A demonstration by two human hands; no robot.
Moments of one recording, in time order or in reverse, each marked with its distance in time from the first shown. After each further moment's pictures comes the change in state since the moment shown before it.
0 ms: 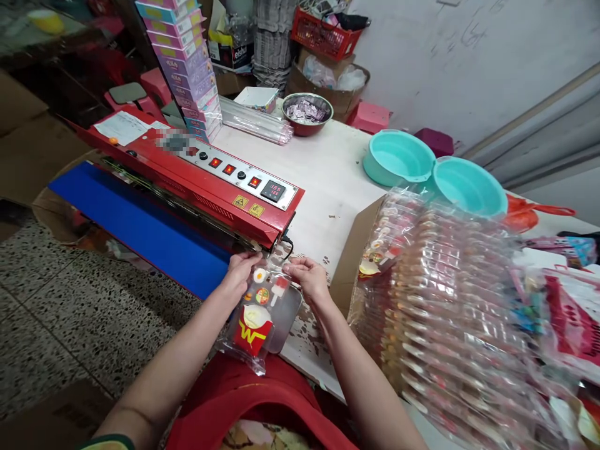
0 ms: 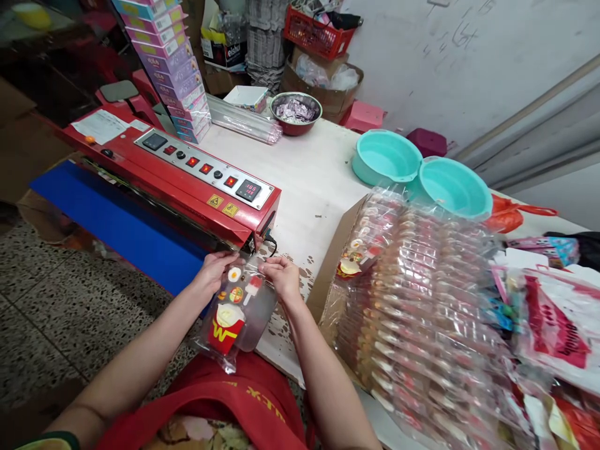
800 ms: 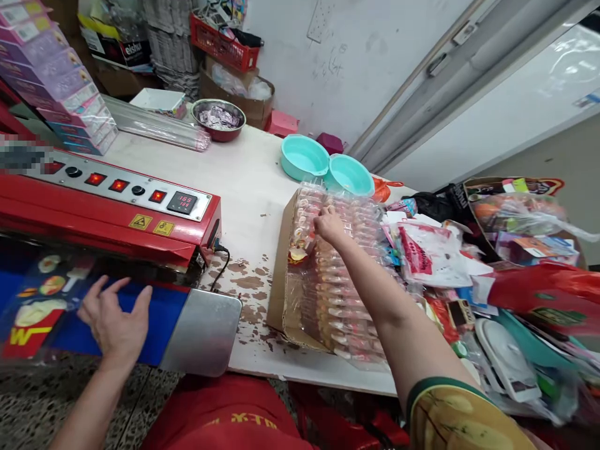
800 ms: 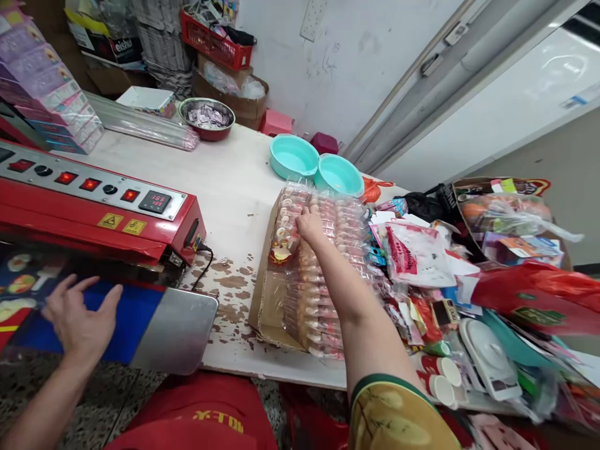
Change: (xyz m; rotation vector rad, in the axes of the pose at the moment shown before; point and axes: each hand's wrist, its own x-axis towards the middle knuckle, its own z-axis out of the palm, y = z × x) left_hand -0.008 -0.004 -0.064 1.001 0.582 1.080; right_hand 0.072 -0.175 -0.219 -1.889 0.243 -0.427
